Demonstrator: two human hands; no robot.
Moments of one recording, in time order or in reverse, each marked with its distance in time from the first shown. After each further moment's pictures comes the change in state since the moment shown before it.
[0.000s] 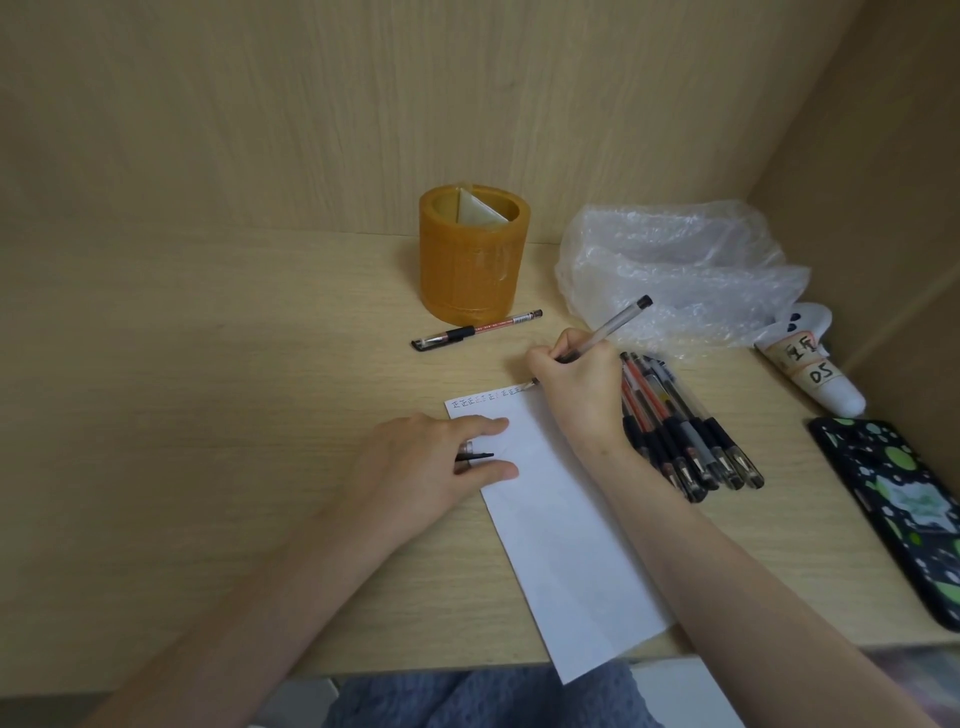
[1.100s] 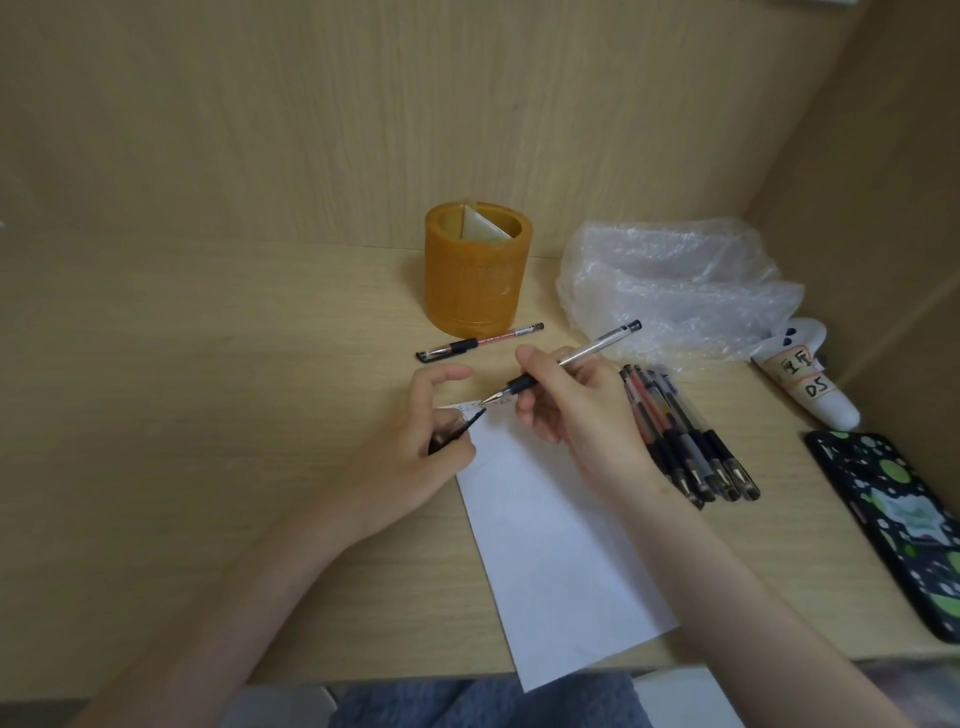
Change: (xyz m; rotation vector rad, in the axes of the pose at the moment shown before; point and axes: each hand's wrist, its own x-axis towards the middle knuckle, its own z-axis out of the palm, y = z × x) left_hand 0.000 -0.011 -0.017 -0.668 -0.097 -0.006; right_hand -0.028 -0.046 -0.020 0.441 -0.329 0.208
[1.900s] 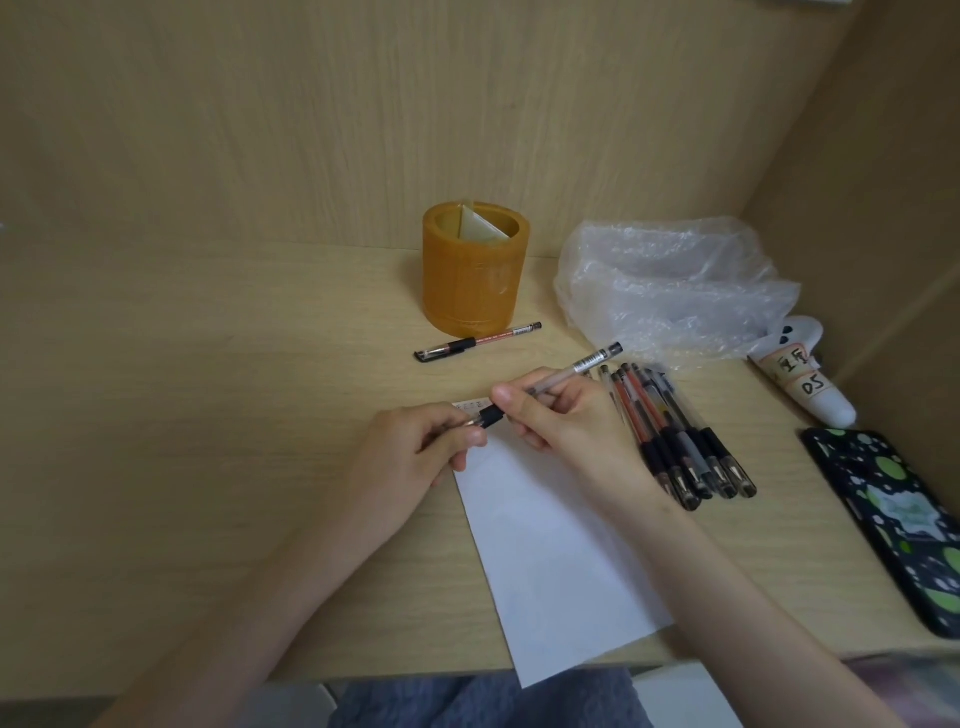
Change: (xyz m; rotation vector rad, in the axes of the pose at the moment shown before) left_hand -0.006 0.006 0.006 0.056 0.157 0.024; right_hand -0.013 0.007 -0.005 -0.167 -0.149 -0.050
